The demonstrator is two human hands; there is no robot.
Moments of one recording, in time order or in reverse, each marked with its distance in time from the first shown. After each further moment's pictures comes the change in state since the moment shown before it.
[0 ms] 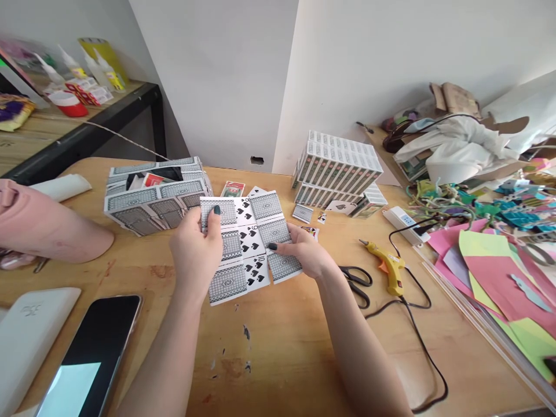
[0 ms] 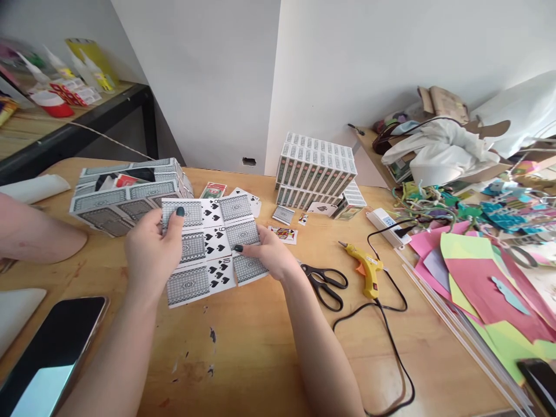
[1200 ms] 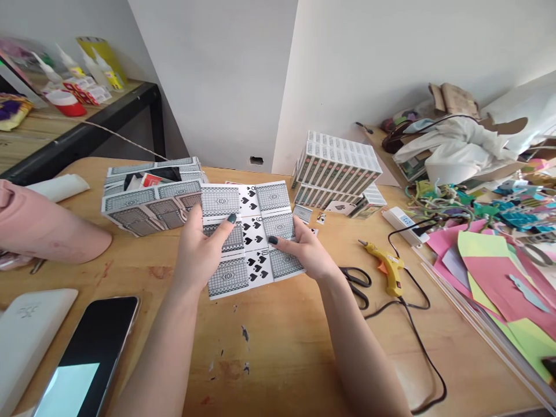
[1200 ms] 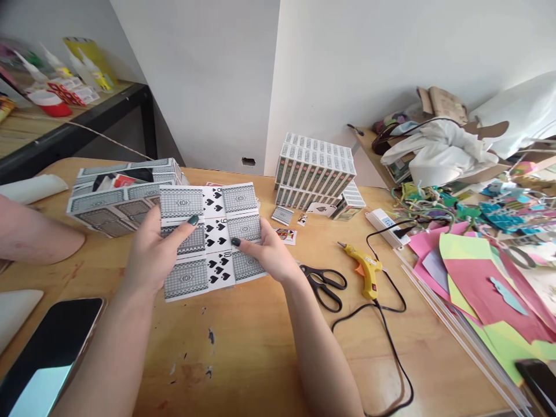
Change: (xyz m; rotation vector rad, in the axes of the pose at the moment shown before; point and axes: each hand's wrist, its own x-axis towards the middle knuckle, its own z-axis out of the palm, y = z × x) left_hand -0.005 0.005 -0.001 -0.618 -0.240 0.004; right_hand -0.007 -0.007 0.004 -0.057 -0.022 -0.211
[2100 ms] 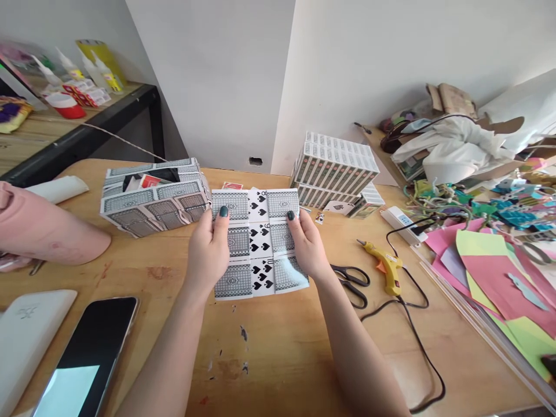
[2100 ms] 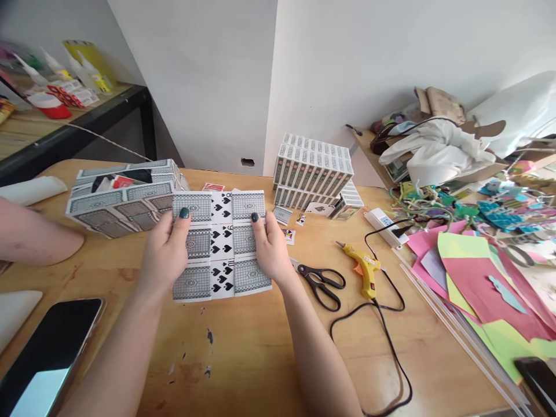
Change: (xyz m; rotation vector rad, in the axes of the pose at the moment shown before) left_hand -0.004 0.001 0.011 0.255 0.045 -0.032; right_hand 0.003 0.002 -0.002 -0.510 0.366 -0.241
